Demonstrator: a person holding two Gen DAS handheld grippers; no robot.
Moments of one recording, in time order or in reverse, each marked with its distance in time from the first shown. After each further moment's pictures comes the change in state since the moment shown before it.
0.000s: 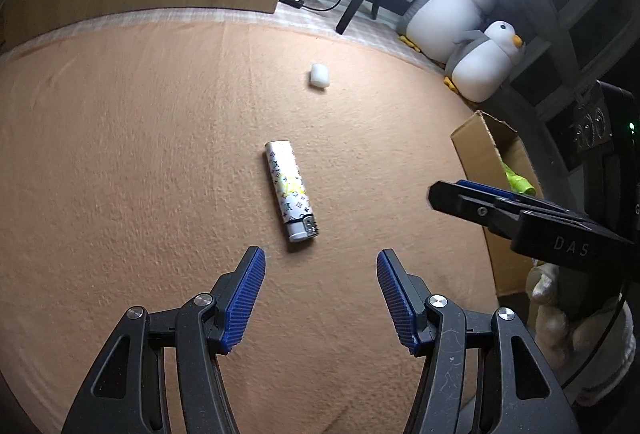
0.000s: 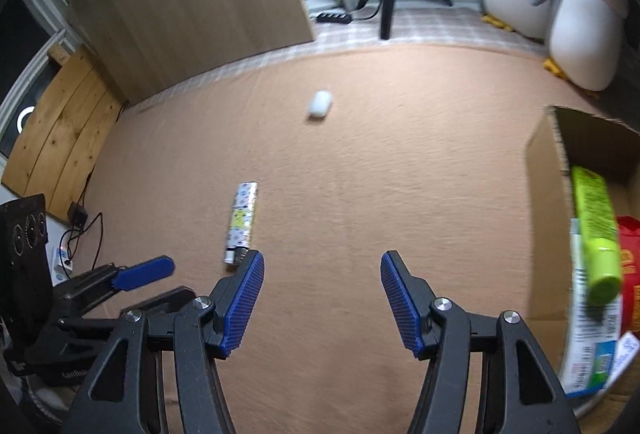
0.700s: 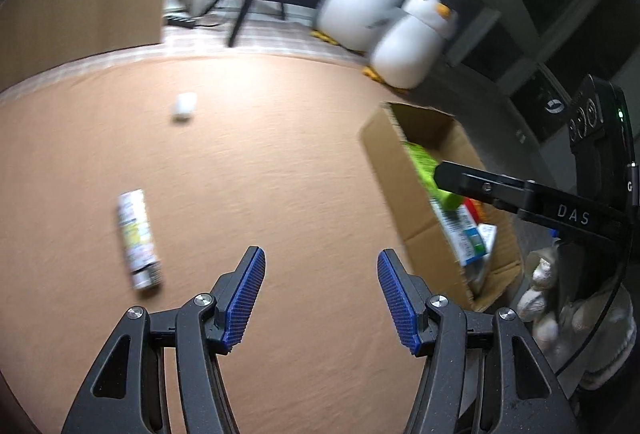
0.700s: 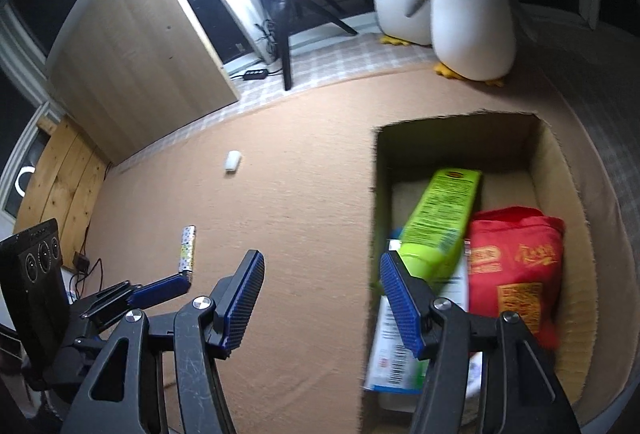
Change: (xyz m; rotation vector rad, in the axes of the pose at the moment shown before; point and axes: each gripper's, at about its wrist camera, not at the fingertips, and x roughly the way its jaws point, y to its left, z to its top) left arm 0.016 -0.115 0.017 0.127 -0.007 -0.072; right arm -0.084 -0.114 -0.008 0.133 -0.125 -0.021
